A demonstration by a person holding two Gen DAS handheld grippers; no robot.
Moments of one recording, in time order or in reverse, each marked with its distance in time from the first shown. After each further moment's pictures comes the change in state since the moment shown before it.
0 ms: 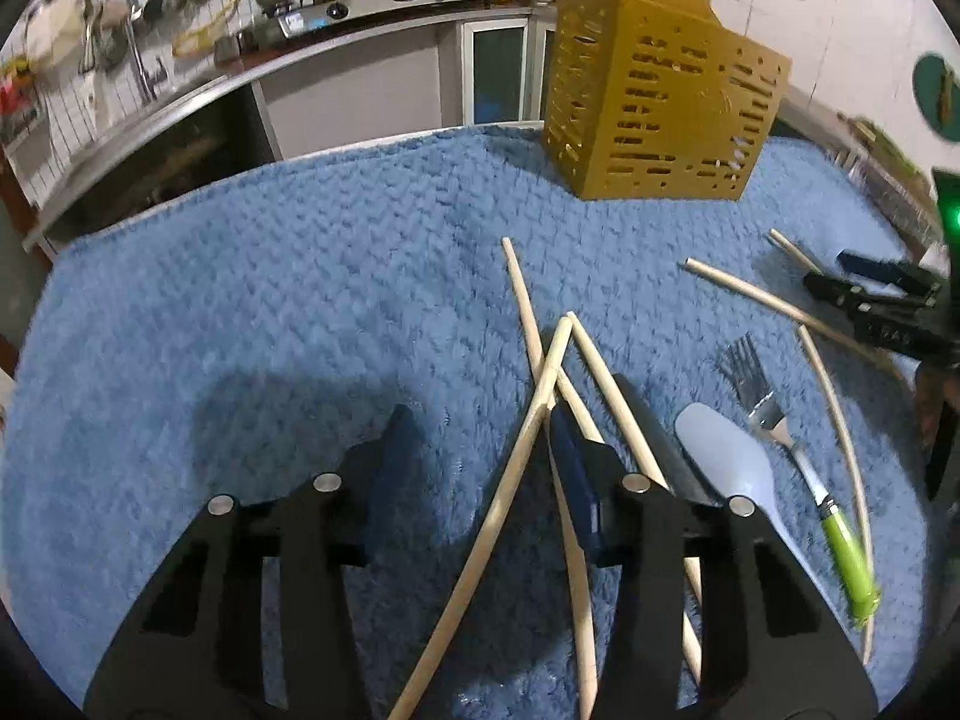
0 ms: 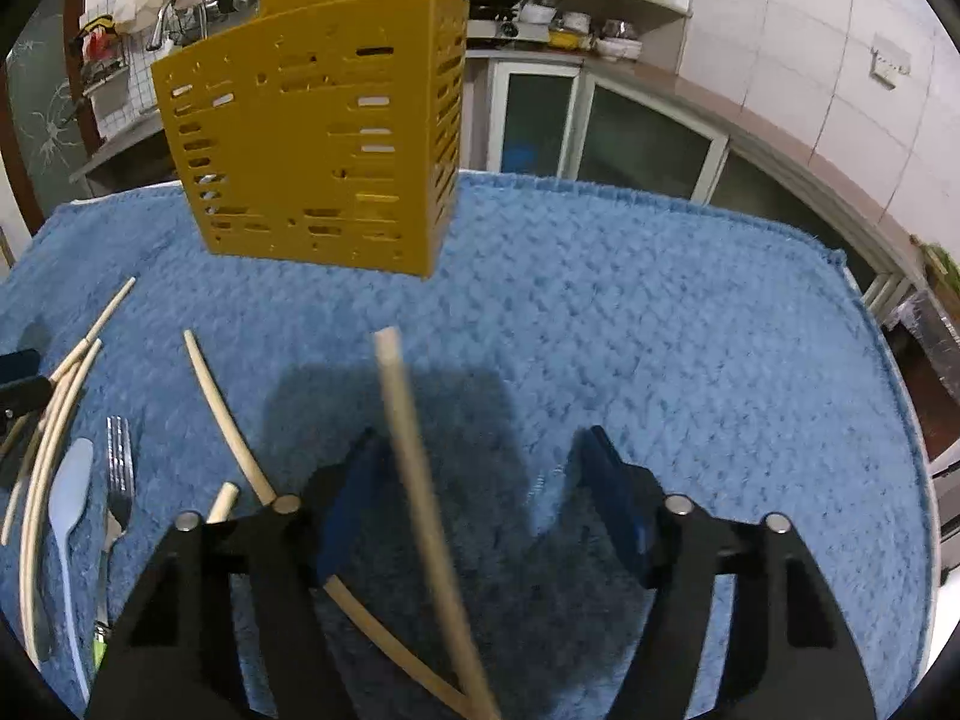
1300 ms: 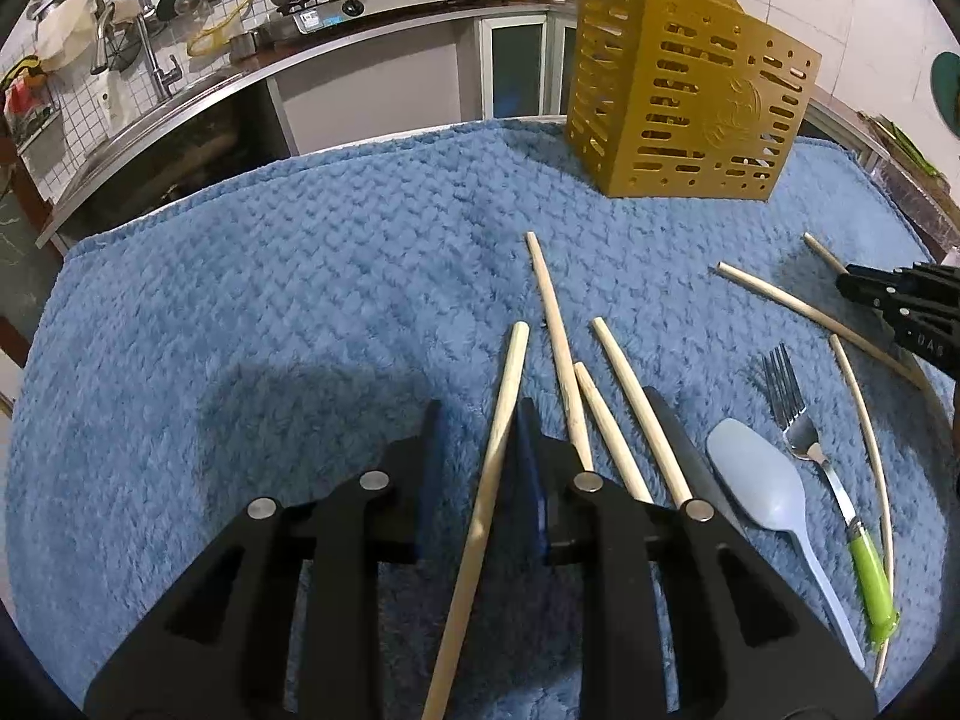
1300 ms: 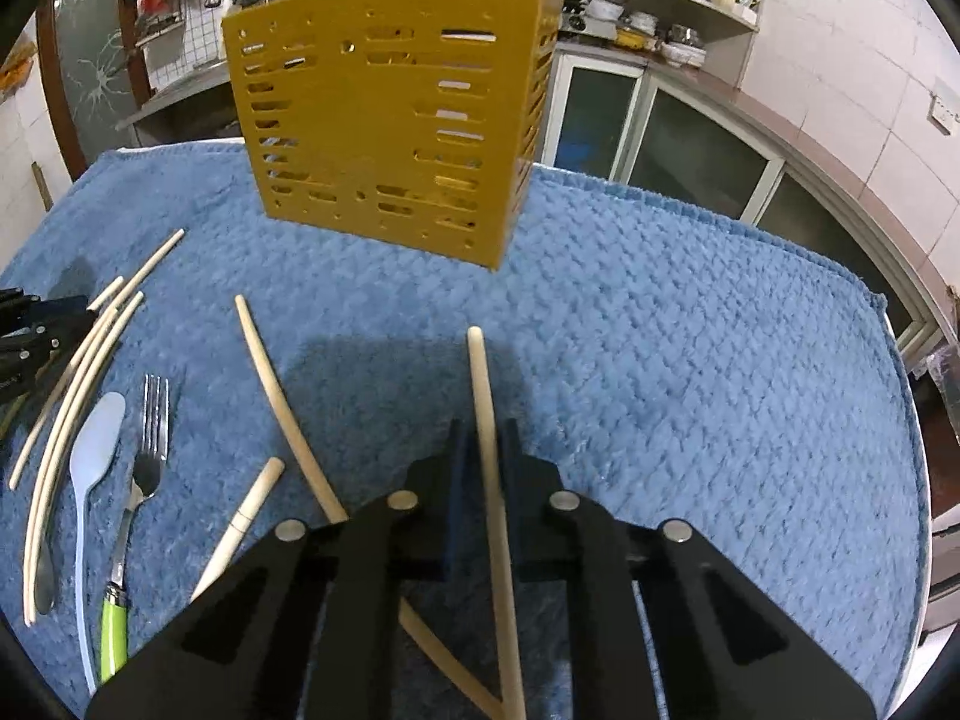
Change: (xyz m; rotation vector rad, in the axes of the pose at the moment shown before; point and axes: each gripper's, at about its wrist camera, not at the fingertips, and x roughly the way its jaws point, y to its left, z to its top) left arm 0.013 -0.004 0.001 0.001 0.004 0.064; right arm -0.005 0.019 0.005 -0.134 0.050 0.074
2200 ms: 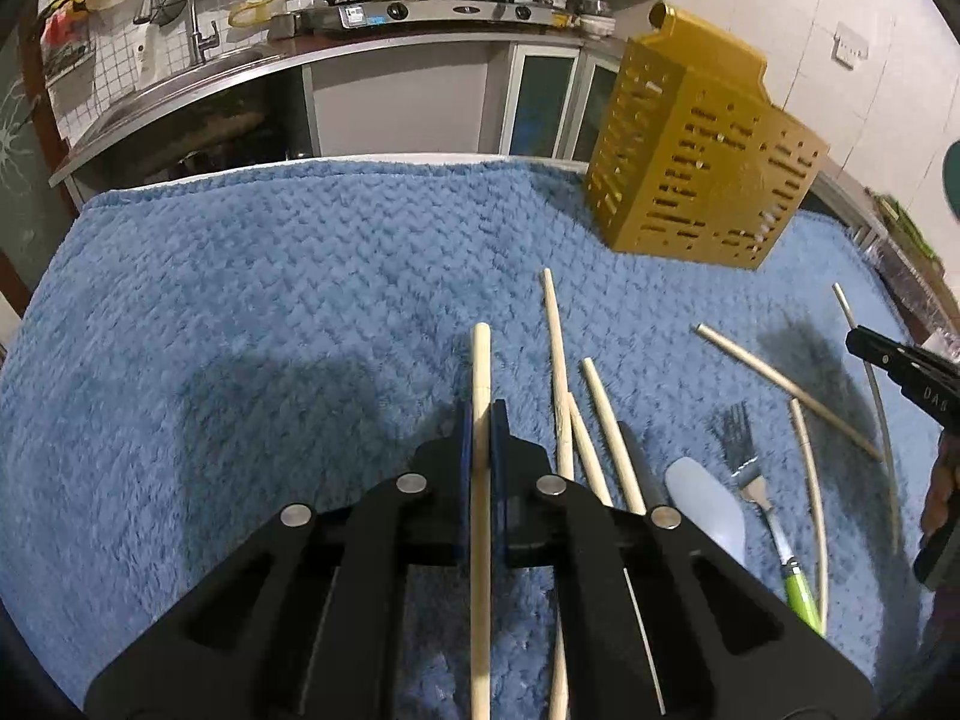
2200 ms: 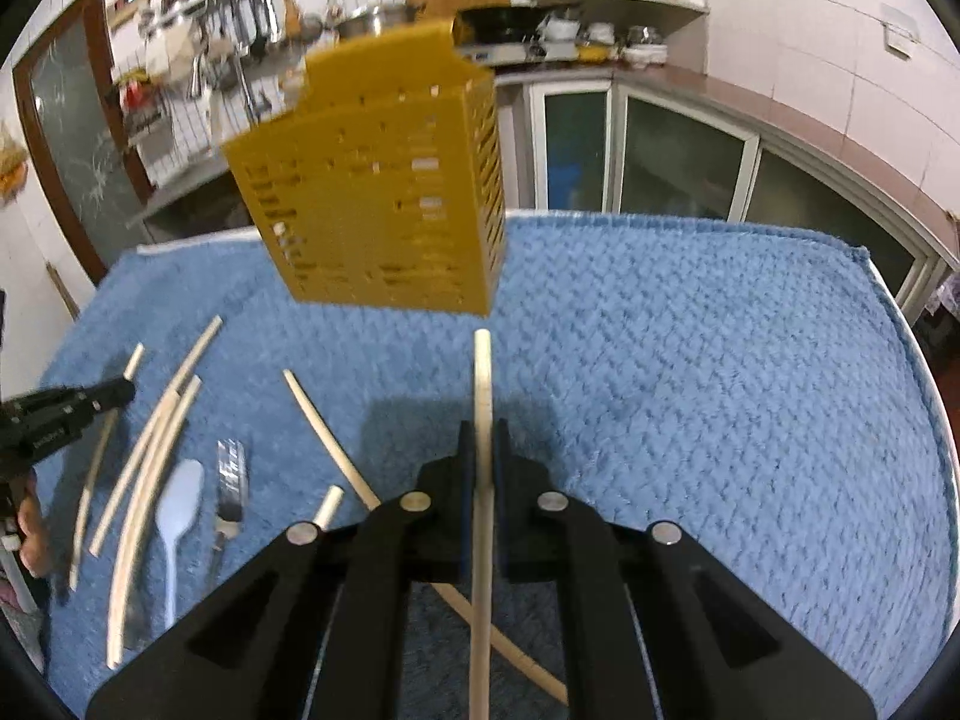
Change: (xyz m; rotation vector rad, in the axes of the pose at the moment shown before) left arm -0.028 0.017 0.003 -0.162 -0.046 -0.058; right arm -0.041 -0.023 0.000 0.192 -0.118 0.083
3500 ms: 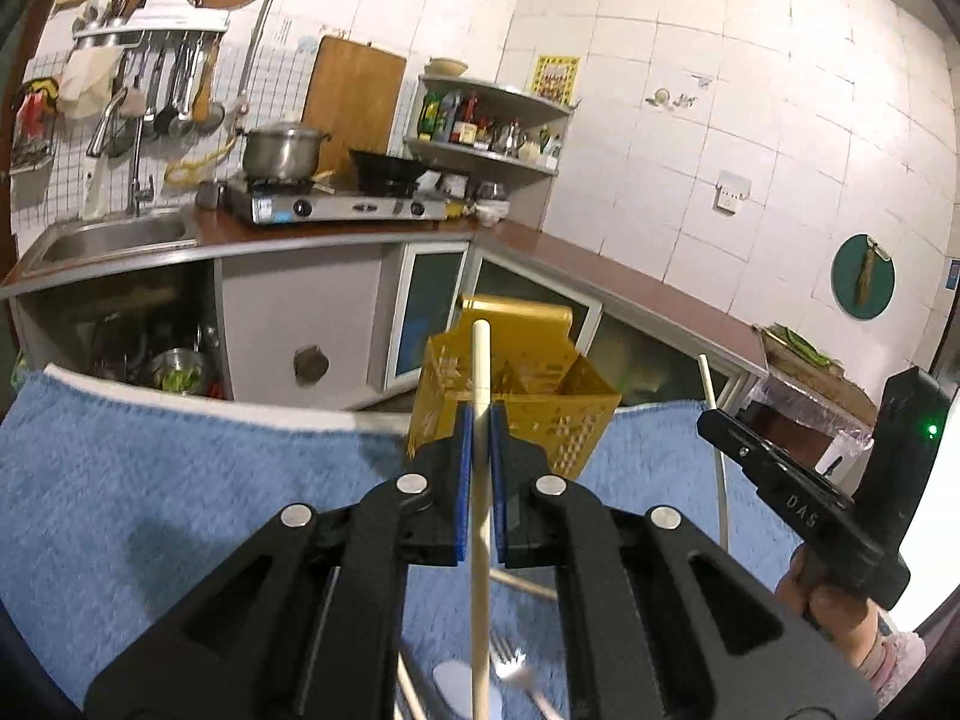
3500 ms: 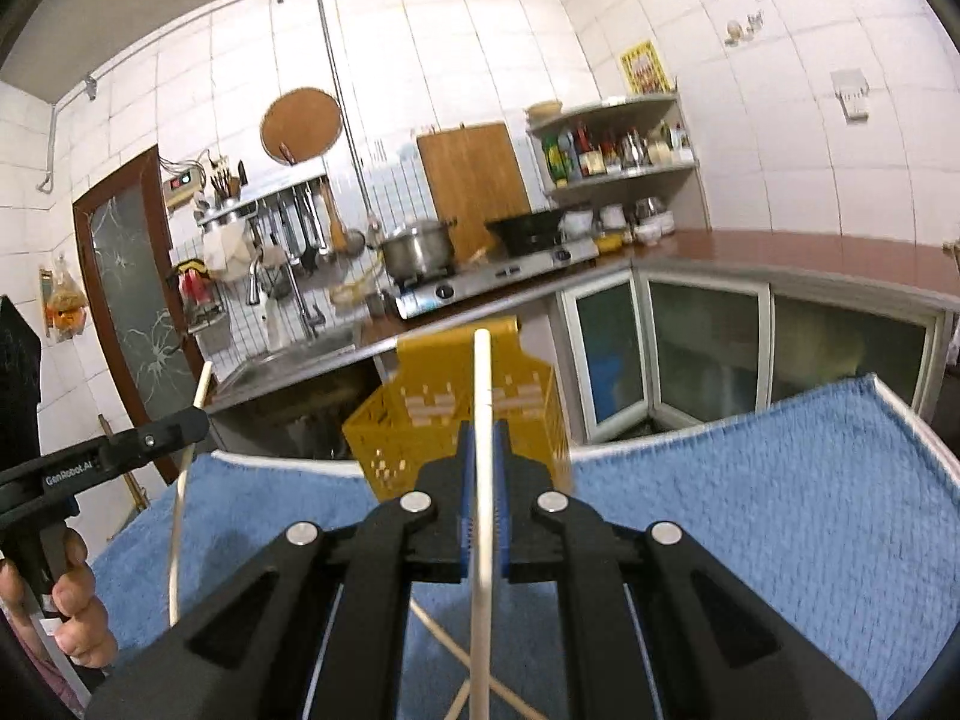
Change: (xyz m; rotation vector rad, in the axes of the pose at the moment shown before) left arm -0.097 -0.074 0.068 0.028 -0.454 -0.240; right arm -0.082 0.020 0.034 0.089 -0.525 0.128
